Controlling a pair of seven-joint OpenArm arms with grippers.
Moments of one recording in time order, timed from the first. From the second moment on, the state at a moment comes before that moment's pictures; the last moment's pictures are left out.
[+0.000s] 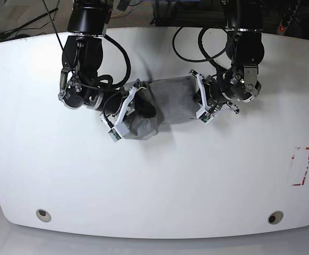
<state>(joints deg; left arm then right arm) 0.6 -2.7 -2.5 91.1 -6.3 -42.8 58.4 3.0 -1.7 9.5 94.7 42.6 40.5 -72.8</state>
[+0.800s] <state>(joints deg) 0.5 -2.5 -2.6 91.0 -6.3 -42.8 58.2 3.9 -1.0 -2.1 85.8 42.1 37.0 -62.3</state>
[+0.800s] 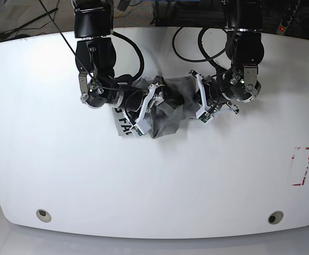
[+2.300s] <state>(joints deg) -2.1 -4.3 5.4 107.2 -5.8 -42.8 59.6 8.0 8.8 -2.2 77.1 28.0 37.0 -47.6</state>
